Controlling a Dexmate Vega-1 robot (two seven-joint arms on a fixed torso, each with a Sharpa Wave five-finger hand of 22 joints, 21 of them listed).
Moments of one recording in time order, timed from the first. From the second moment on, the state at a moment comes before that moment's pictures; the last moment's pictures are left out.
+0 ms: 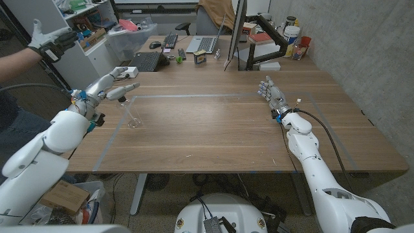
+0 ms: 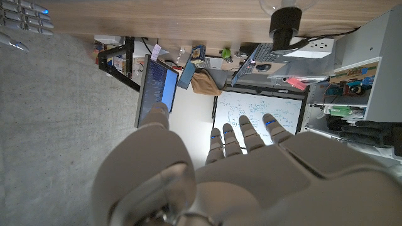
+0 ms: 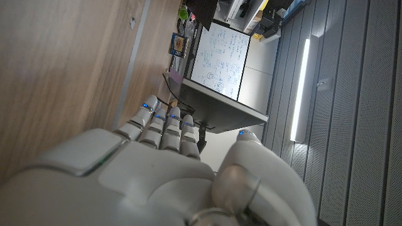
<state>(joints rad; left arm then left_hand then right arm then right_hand) 1.51 0.70 -0.36 -2.21 0.33 0.20 -0.03 0.66 0.05 0.24 -0.06 0.28 0.02 -0.03 0.21 0.19 0.01 -0.05 0.22 0.21 0.01 0.03 0.21 0.20 -0.13 0.14 0.32 0.18 -0.80 -0.07 0.08 -1.18 0.16 0.16 0.31 0.34 0.06 0.13 0.07 0.19 0.21 0.04 0.20 0.18 0.22 0.08 0.23 0.19 0.14 0.03 0.20 0.19 0.08 -0.02 0.52 0.17</state>
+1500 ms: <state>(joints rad) 1.48 0.77 -0.39 -2.14 0.52 0.19 -0.12 0.68 0.05 0.25 -0.07 0.27 0.04 -0.04 0.21 0.19 0.02 -0.08 0.23 0.21 0.03 0.02 0.22 0.21 -0.10 0.15 0.31 0.18 -0.77 -0.07 0.08 -1.17 0.14 0.16 0.30 0.34 0.06 0.12 0.07 0.19 0.21 0.04 0.20 0.18 0.22 0.08 0.23 0.19 0.14 0.03 0.20 0.19 0.08 -0.02 0.51 0.17</state>
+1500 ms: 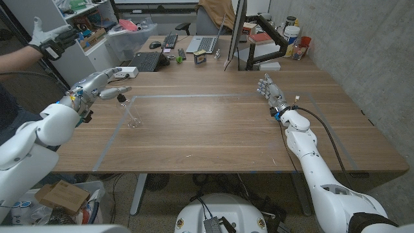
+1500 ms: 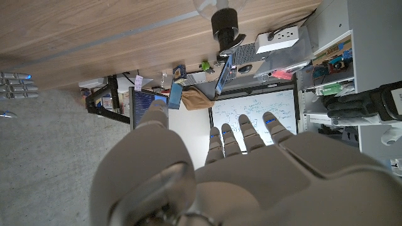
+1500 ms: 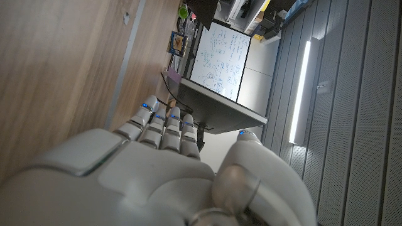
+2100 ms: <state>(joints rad) 1.44 0.81 -0.35 -2.11 0.53 0.23 -0.14 0.68 0.04 0.25 -0.08 0.27 0.03 -0.05 0.21 0.19 0.01 -0.08 0.23 0.21 0.02 0.01 0.22 0.21 -0.10 0.15 0.31 0.18 -0.77 -0.07 0.08 -1.17 0.14 0.17 0.30 0.34 0.06 0.12 0.07 0.19 0.21 0.04 0.20 0.18 0.22 0.08 0.23 0.19 0.15 0.04 0.20 0.19 0.09 -0.02 0.50 0.17</state>
